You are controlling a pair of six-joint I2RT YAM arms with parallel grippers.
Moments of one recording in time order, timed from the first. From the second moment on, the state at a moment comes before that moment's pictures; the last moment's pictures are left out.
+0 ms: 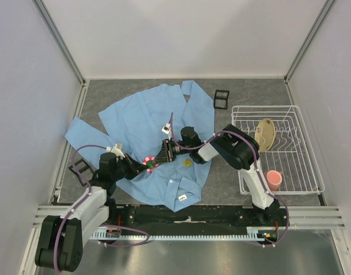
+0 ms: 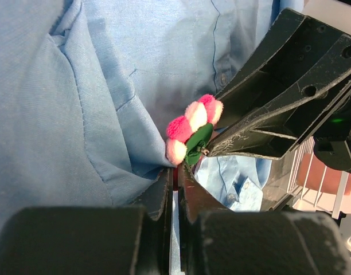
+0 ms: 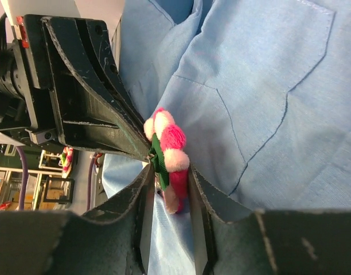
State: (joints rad) left arm -0.13 0.85 0.08 0.16 0.45 -0.82; right arm 0.77 2.26 1.06 0.92 -0.89 0.78
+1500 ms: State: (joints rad) left arm -0.17 0.95 0.07 0.29 0.46 -0.83; right arm 0.78 2.20 0.95 1.00 -0.70 0.87
